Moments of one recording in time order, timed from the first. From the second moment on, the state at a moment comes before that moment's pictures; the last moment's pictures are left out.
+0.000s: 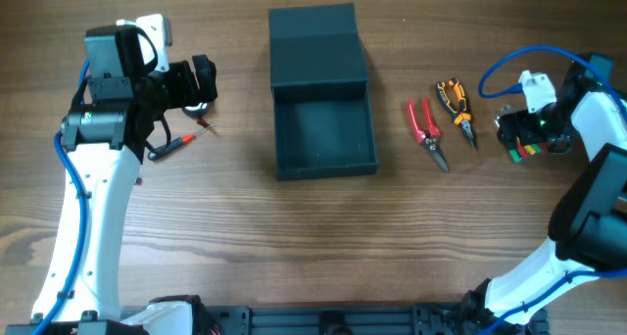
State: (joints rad) left arm 0.03 1.40 1.28 -0.66 0.17 -0.15; right arm -0.42 1.95 1.30 -0.73 -0.08 -0.66
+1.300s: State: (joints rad) left arm 0.03 1.40 1.28 -0.66 0.17 -0.15; right arm -0.42 2.02 1.31 -0.68 -0.03 -0.51
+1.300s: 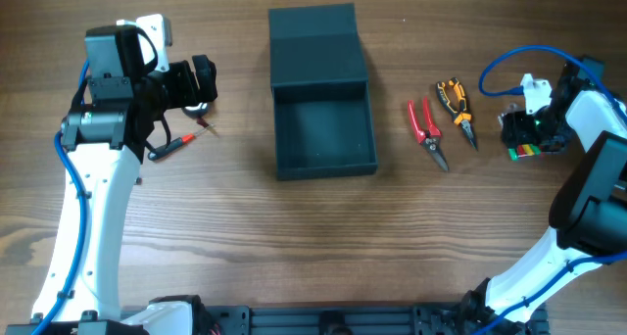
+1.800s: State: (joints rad) left arm 0.03 1.40 1.28 -0.66 0.17 -0.15; right arm -0.42 1.94 1.32 -0.65 -0.17 -0.38
